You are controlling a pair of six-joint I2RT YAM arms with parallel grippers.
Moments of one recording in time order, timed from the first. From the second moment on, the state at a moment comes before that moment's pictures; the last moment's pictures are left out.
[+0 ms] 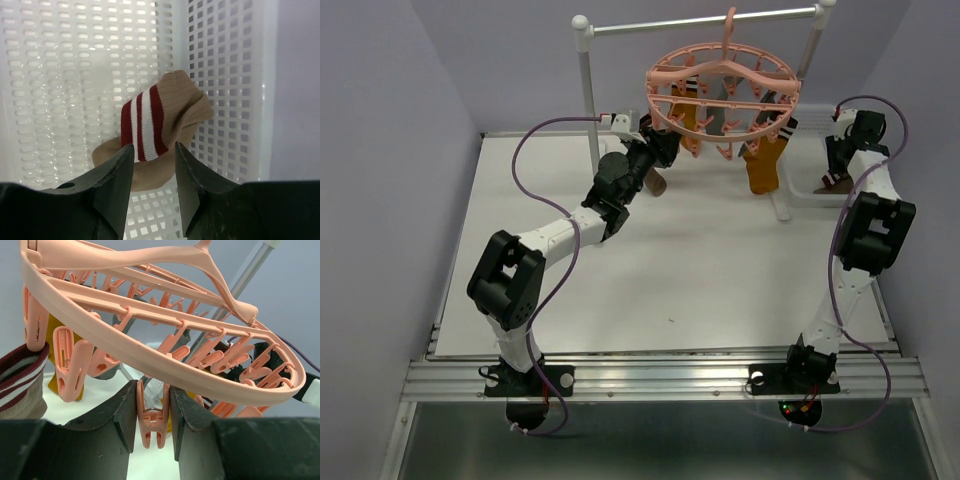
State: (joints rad) left arm -0.64 1.75 1.23 0.81 -0.09 -0.49; right arm -0.34 2.19 1.92 -0.45 0.04 -0.43
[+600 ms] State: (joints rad) left arm -0.64 1.76 1.23 0.82 -0.08 -0.50; right arm -0.34 2.39 2.02 -0.50 -0.01 -0.43
